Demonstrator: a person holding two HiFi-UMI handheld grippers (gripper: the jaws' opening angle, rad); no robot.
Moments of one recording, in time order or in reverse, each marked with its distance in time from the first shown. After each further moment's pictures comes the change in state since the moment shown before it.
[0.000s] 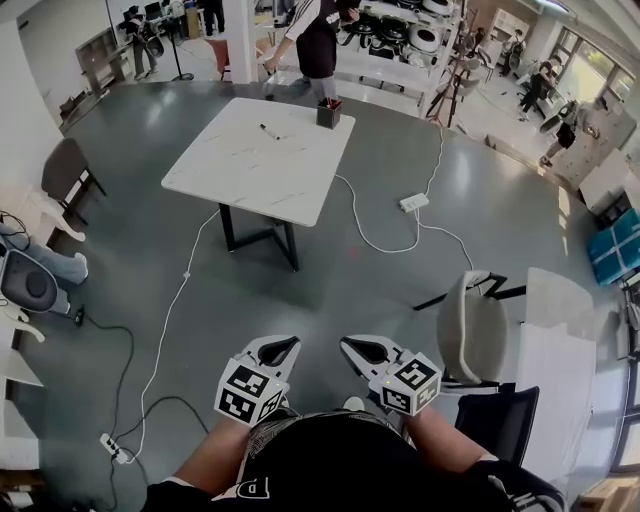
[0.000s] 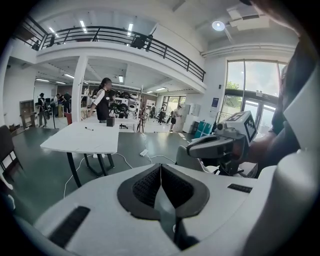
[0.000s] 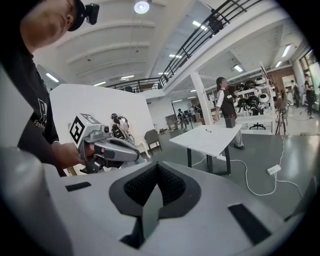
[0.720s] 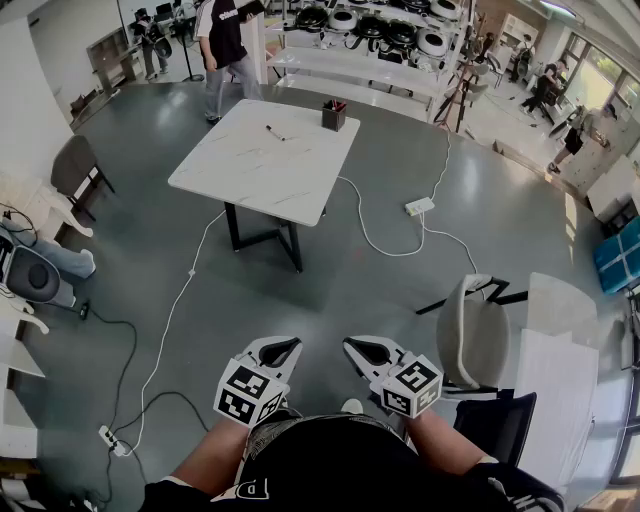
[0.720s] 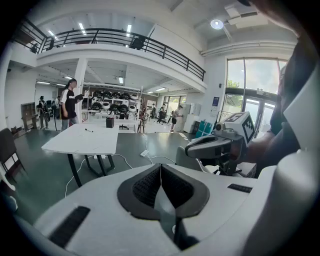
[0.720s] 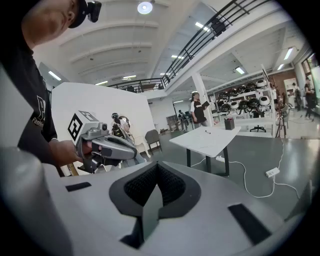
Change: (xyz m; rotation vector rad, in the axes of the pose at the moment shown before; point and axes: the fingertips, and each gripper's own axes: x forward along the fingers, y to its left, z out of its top) left arm 0.001 -0.027 0.006 0.012 -0.002 0.019; right arm -0.025 -0.005 -0.003 -0.025 -0.002 0.006
